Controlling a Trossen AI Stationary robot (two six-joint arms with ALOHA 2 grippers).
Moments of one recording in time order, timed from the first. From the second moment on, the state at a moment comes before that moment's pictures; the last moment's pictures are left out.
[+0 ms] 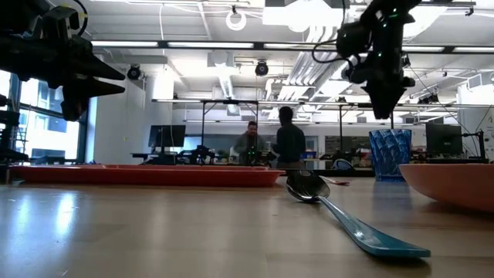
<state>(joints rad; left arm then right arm) 0.10 0.02 0.11 -0.26 -0.12 -0.76 -0.73 1.35 1.13 -1.17 0.12 0.21</state>
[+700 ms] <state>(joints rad) 0.10 0.02 0.11 -0.26 -0.12 -0.76 -0.73 1.50 1.13 -1.13 0.11 0.20</state>
